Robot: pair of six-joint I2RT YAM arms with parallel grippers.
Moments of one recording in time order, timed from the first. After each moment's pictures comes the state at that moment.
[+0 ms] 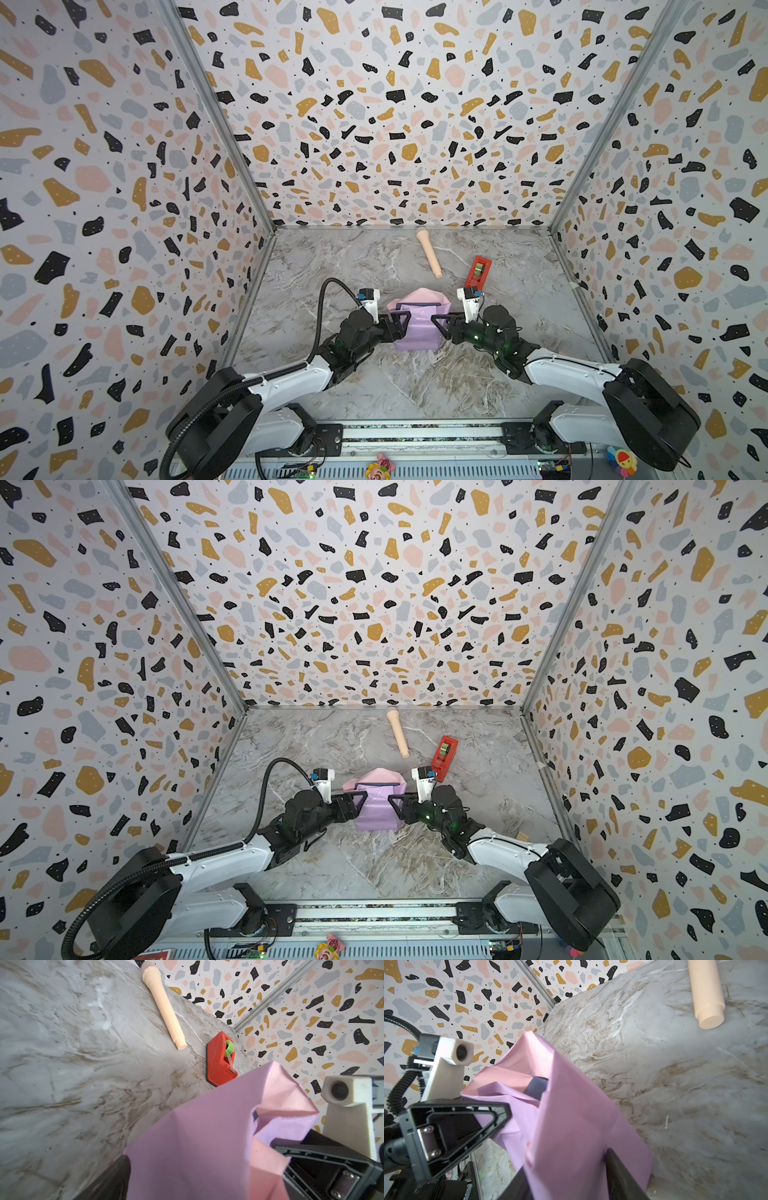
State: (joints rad) left arm -0.69 1.23 0.41 0.43 0.00 -0.72; right arm 0.67 1.26 0.41 0.52 -0.26 0.57
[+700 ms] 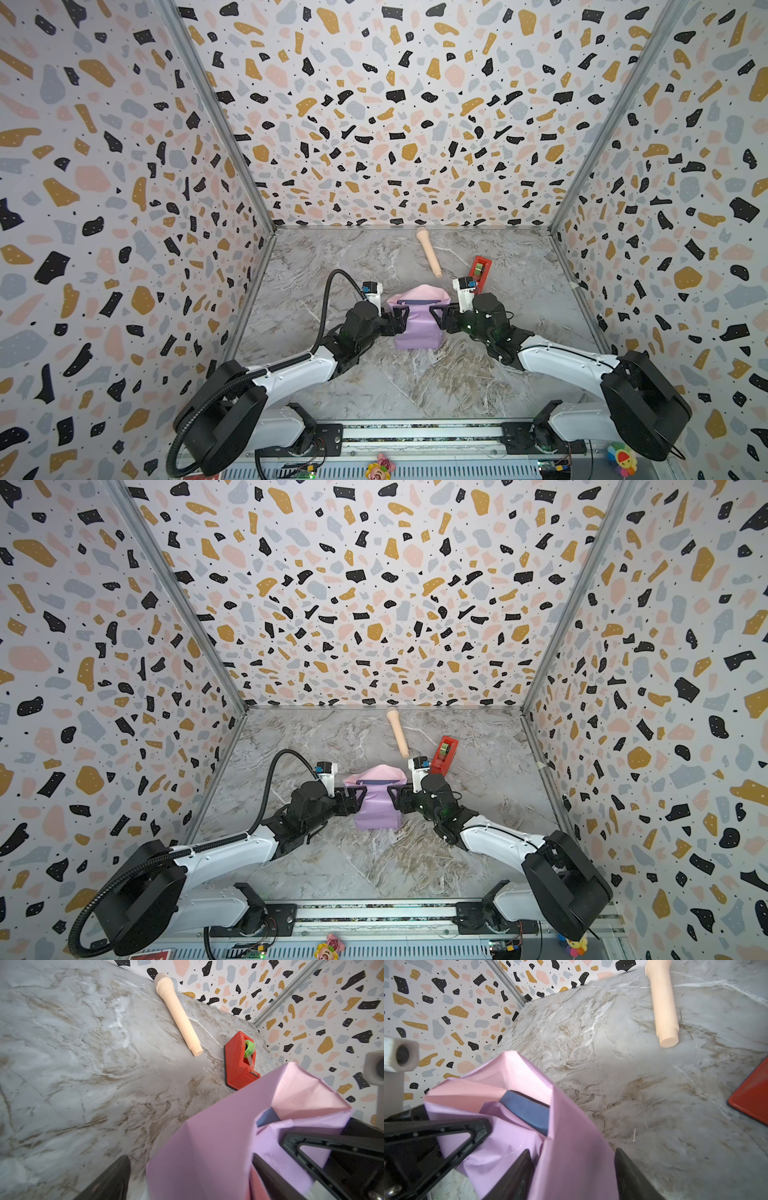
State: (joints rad) left arm -0.68 1.27 0.52 0.31 -0.08 -0.59; right arm 0.67 1.32 0.56 0.33 -0.09 0.49
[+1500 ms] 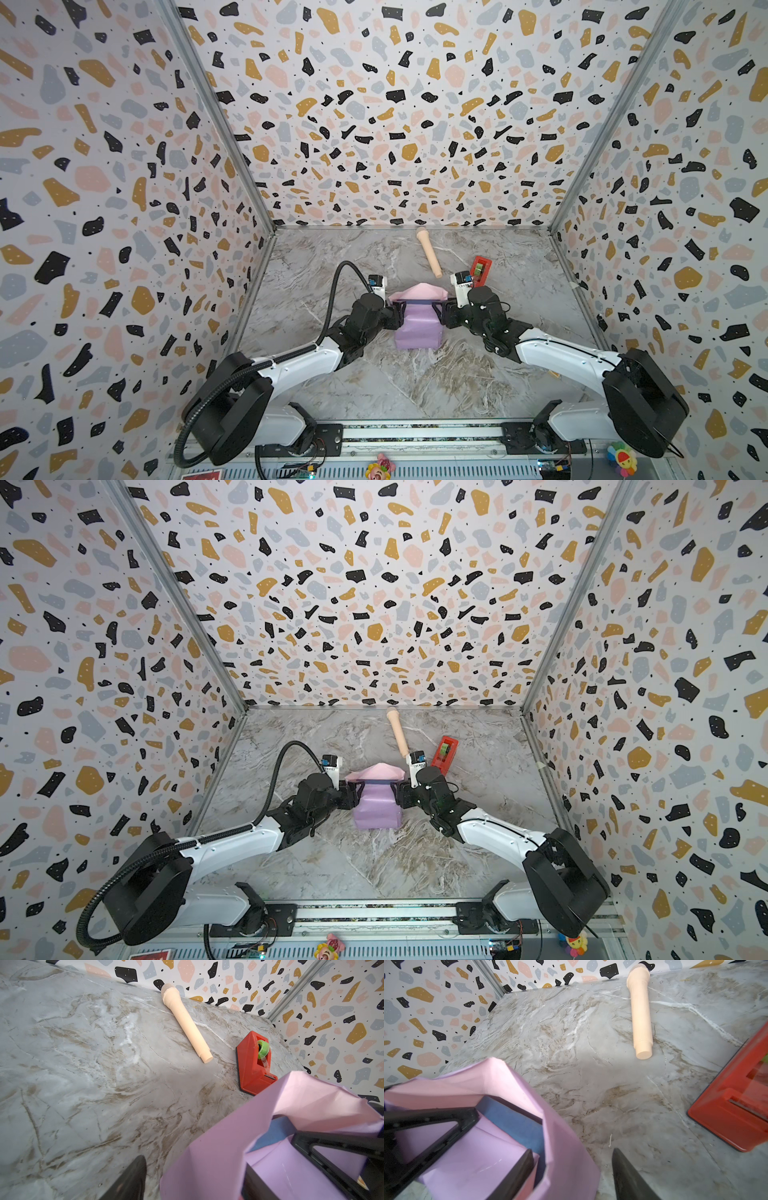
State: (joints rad) left arm -0.68 1.33 0.62 0.23 -0.12 -0.49; right arm 0.67 1.34 0.65 0.18 0.00 0.39
